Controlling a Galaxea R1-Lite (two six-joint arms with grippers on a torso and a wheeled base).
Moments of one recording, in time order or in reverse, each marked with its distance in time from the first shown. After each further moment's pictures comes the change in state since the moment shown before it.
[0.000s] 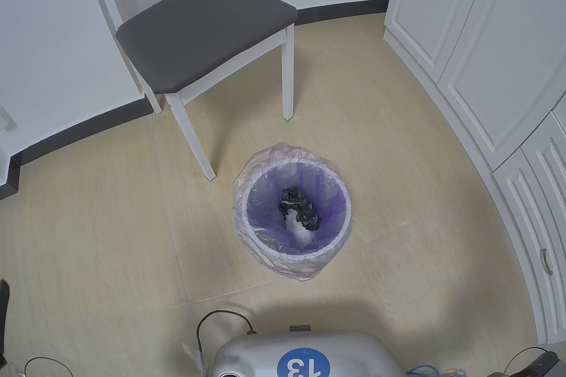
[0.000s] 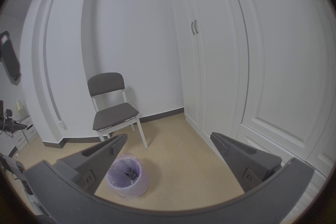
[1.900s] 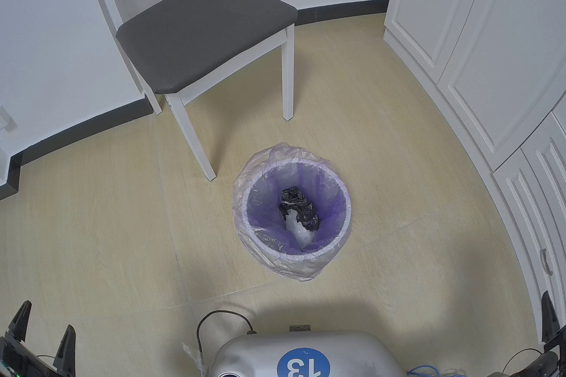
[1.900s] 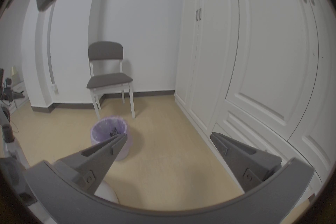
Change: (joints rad) left arm 0.012 -0.207 0.562 -0.288 0.164 0.065; right arm -0.011 -0.413 0.460 0.125 -0.077 -0.187
